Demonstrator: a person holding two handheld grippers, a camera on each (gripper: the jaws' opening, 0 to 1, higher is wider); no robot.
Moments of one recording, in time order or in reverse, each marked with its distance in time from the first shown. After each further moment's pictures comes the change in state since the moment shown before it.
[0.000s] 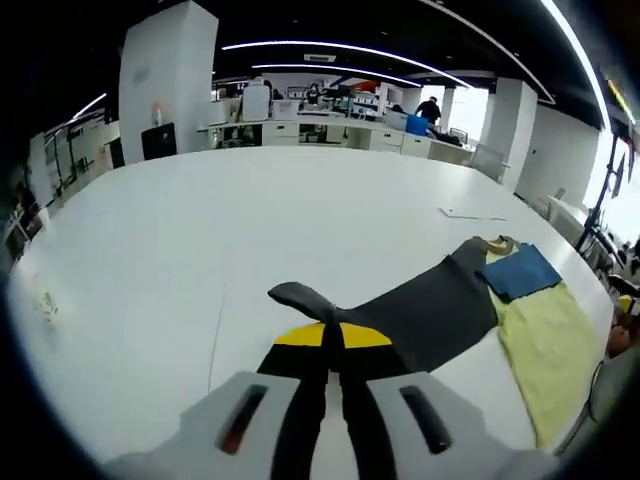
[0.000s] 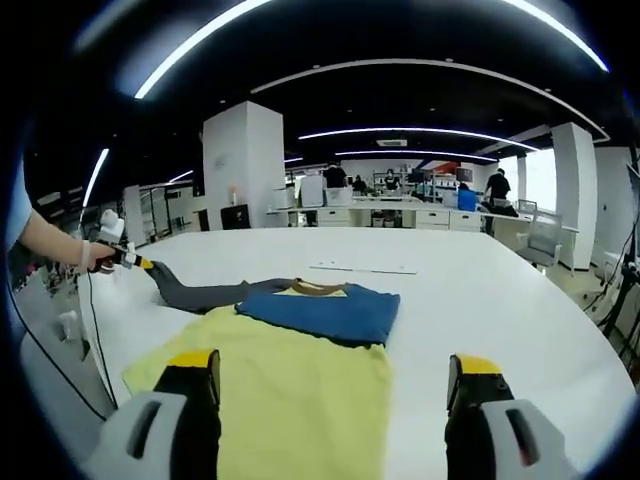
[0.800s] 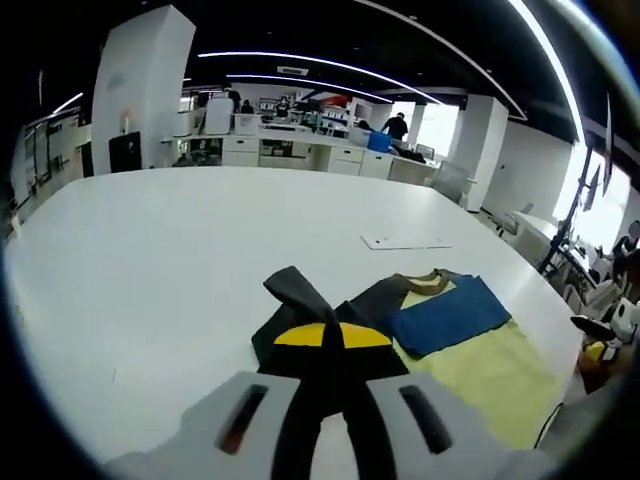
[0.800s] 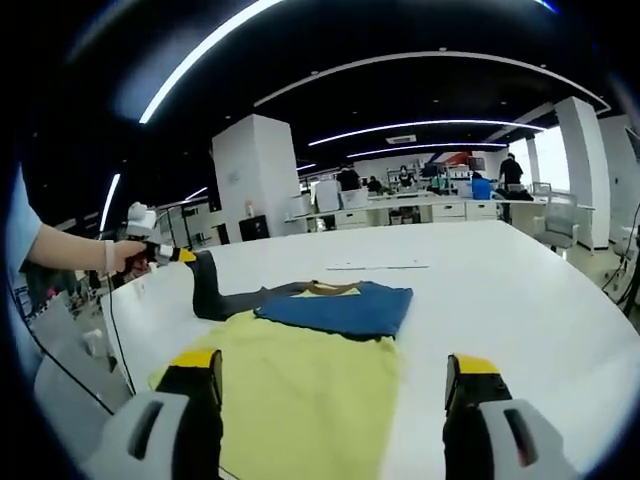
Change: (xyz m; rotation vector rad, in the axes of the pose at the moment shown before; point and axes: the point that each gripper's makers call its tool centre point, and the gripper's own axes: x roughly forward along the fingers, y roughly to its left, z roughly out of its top) left arm 0.034 -0.135 0.041 -0.027 -0.039 -0.135; right arm -0.022 -0.019 -0.005 0.064 -0.021 0.092
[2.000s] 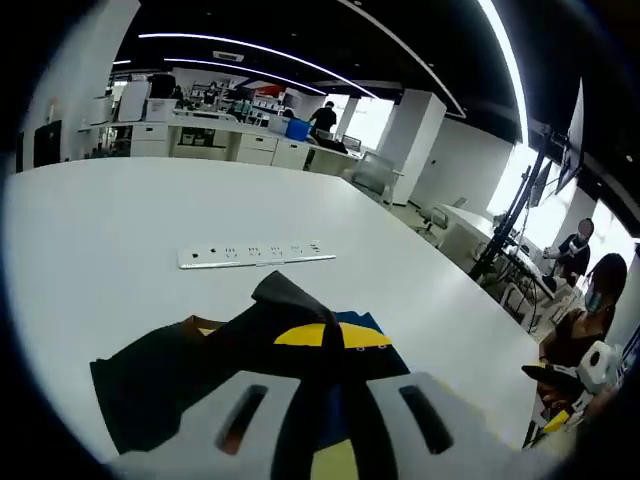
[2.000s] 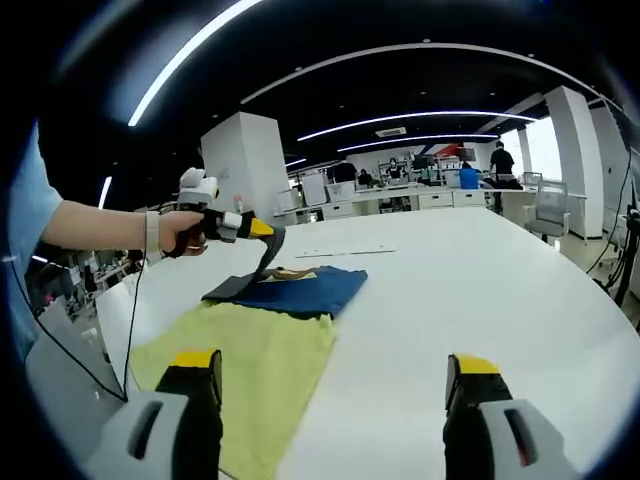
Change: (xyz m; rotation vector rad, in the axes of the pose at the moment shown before) left arm 0.163 -0.260 -0.005 -0.006 0.056 -0.351; right arm -0.013 -0.071 -0.028 0.024 0.038 -0.019
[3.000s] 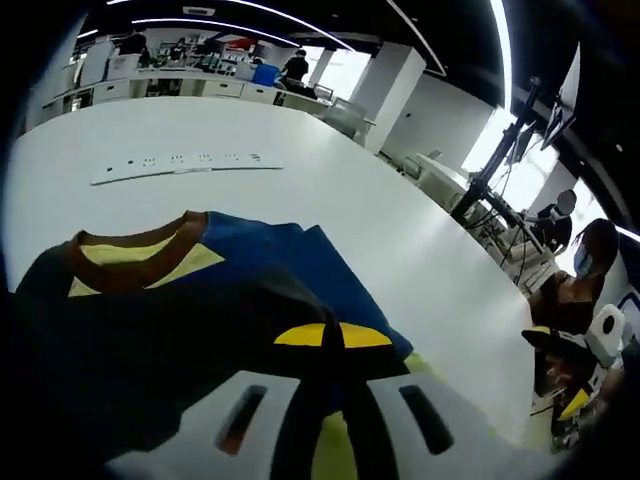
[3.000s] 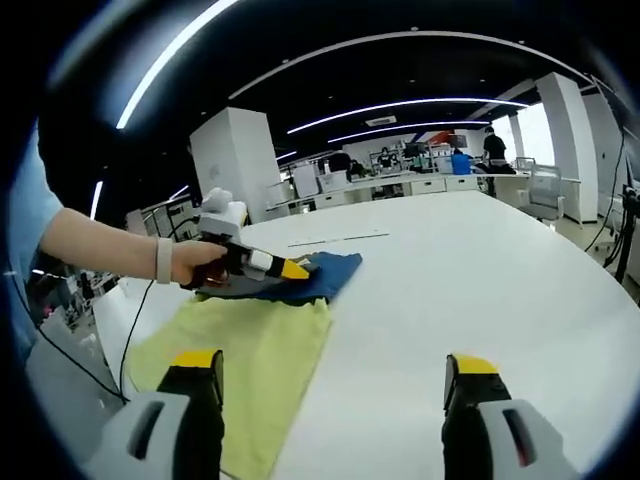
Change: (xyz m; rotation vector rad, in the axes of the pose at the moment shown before) left arm 0.054 -0.043 -0.100 -0.012 0.221 -0.125; right arm 0.009 -0.002 -0.015 0.049 0.031 -0.021
